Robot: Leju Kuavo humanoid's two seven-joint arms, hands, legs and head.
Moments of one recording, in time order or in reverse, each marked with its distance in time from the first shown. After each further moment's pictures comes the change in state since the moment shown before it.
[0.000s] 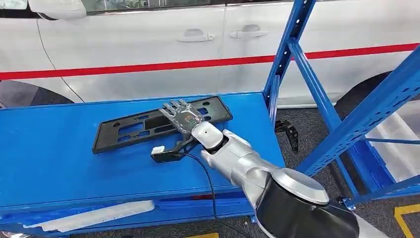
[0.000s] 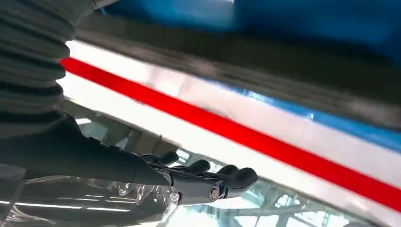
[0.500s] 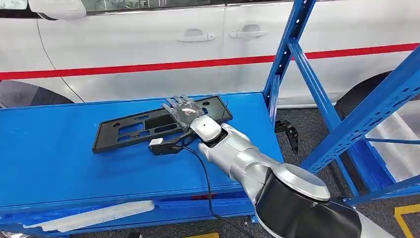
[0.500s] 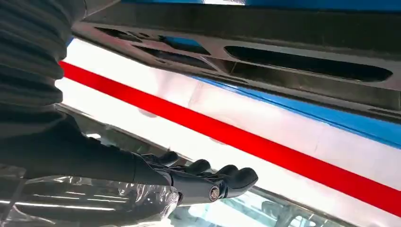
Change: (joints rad) left arm -0.014 -0.025 -0.018 0.000 -0.015 -0.023 0.012; right arm -0.049 0.006 -0.016 -0.019 -0.055 0.104 0.045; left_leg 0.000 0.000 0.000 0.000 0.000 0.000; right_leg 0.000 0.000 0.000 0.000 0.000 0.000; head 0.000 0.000
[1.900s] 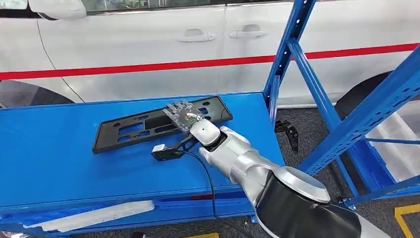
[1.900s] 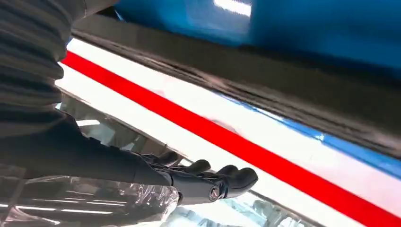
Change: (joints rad) left arm -0.006 -0.006 -0.013 0.000 -0.035 -0.030 0.048; right arm 0.022 -0.003 -0.032 -0.018 0.124 0.037 0.007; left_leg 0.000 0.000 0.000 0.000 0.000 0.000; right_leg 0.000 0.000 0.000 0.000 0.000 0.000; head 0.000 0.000
